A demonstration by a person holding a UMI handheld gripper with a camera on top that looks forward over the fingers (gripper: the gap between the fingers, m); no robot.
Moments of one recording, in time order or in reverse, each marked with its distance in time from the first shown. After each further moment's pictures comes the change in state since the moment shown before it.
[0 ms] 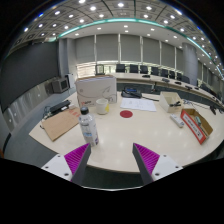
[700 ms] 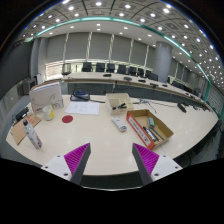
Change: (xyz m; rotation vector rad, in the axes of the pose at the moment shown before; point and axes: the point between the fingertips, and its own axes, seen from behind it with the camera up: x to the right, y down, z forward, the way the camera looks) arm 0.284 -0.041 -0.080 -0.032 0.345 0.049
